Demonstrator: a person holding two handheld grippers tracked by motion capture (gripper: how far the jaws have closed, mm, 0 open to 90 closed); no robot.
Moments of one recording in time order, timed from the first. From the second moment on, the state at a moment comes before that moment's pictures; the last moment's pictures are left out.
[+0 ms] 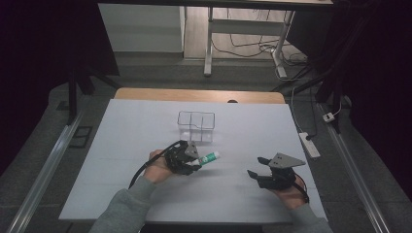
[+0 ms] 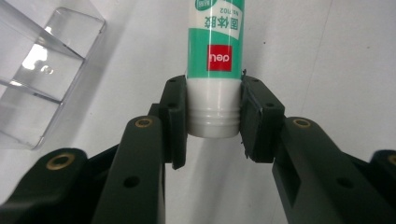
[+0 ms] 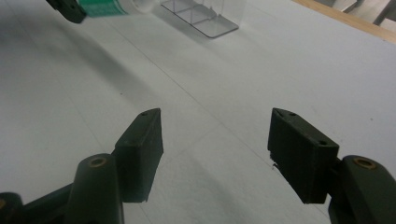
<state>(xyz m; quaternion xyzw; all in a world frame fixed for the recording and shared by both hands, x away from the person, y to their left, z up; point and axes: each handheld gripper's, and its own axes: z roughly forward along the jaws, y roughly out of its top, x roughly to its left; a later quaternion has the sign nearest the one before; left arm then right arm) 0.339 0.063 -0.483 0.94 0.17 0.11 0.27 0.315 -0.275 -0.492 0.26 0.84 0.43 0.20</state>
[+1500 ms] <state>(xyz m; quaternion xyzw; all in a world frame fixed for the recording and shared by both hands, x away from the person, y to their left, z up) 0.336 0.023 -0.492 0.96 0.12 0.08 0.24 0.329 -0.175 -0.481 0.10 0.92 0.35 0.17</state>
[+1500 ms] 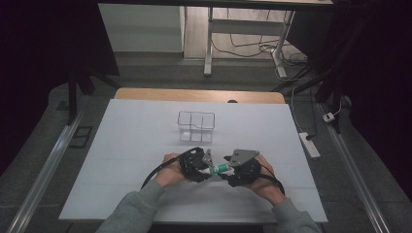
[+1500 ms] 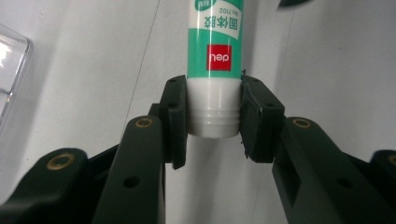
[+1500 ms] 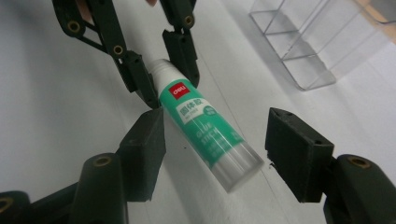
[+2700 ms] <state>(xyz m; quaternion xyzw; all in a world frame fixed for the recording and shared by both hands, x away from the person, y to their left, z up) 0.332 0.056 -0.471 0.91 0.17 0.09 0.37 0.328 -0.166 -0.493 0.01 0.95 0.27 0.16</state>
